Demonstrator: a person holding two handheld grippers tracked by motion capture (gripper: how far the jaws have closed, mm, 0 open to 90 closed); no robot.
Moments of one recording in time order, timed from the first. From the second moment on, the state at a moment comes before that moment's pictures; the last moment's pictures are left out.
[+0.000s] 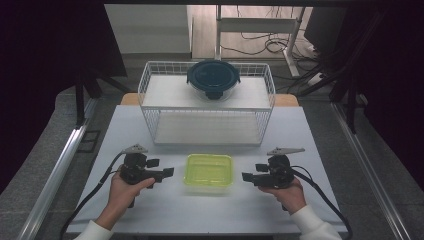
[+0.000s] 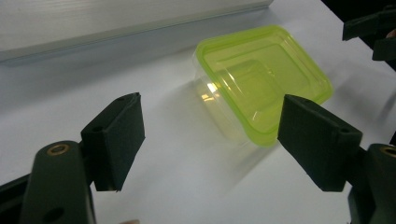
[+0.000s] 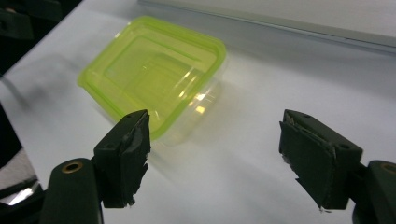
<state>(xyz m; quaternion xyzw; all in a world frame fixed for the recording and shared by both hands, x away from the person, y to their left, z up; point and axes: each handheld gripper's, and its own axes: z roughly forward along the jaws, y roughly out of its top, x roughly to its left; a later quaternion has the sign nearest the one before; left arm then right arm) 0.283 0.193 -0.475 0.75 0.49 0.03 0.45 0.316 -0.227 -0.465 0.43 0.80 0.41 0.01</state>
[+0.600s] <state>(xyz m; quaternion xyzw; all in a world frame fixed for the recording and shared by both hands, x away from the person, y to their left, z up) 0.304 0.176 -0.492 0.73 0.51 -0.03 0.45 0.336 -0.214 -0.481 0.47 0.77 0.43 -0.06</state>
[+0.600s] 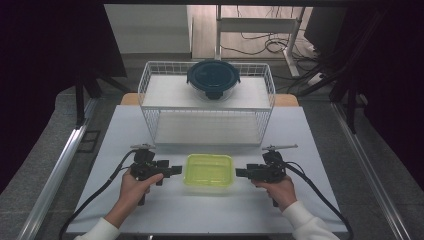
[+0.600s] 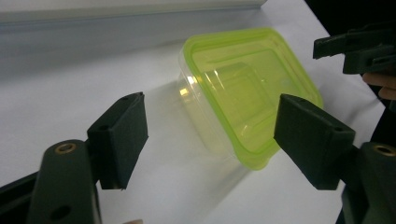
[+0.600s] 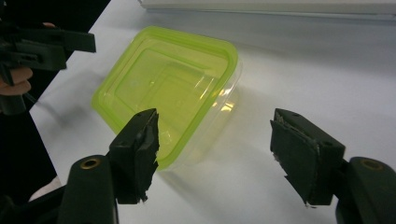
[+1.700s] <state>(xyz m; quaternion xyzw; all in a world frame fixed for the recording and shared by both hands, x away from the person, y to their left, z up) 0.326 0.151 -0.514 0.71 0.53 -0.13 0.44 0.347 -0.183 -0.499 0.49 0.77 0.40 -0.10</state>
